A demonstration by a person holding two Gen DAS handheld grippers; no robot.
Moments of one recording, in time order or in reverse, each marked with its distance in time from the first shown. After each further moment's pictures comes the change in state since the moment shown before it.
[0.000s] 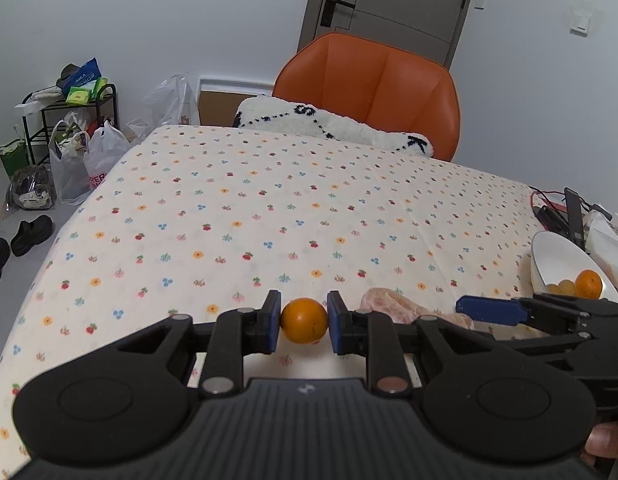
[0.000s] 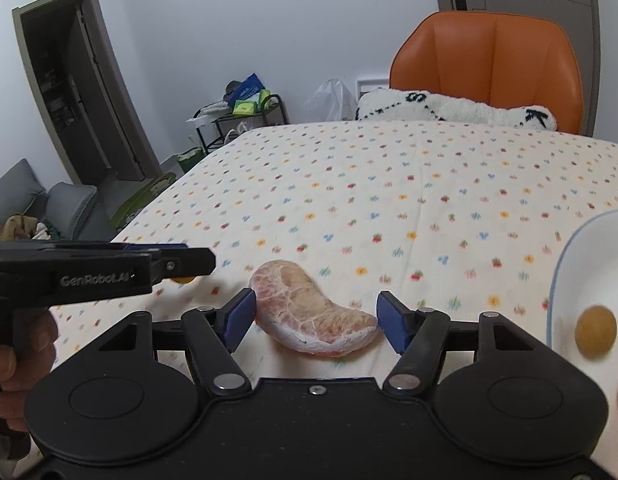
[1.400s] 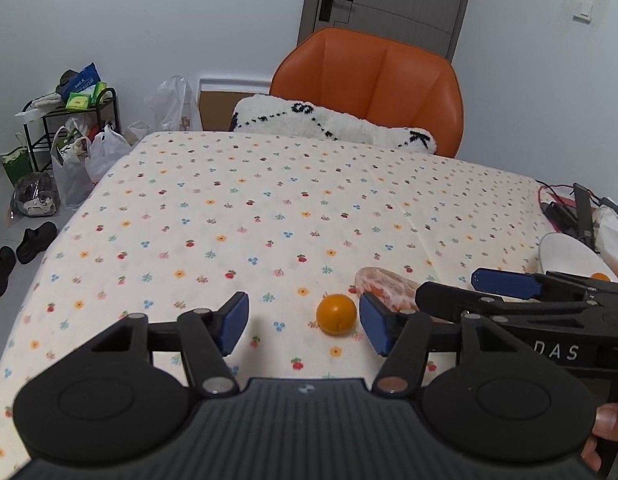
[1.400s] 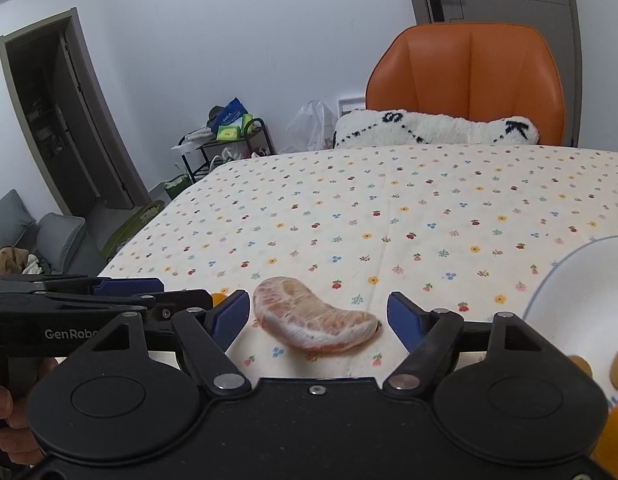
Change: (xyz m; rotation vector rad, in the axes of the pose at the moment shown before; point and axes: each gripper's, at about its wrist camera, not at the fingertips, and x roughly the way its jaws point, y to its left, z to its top) left arm 0.019 -0.015 0.012 0.029 0.021 0.031; right arm 0.012 -0.030 0.019 0.057 -0.067 -0.028
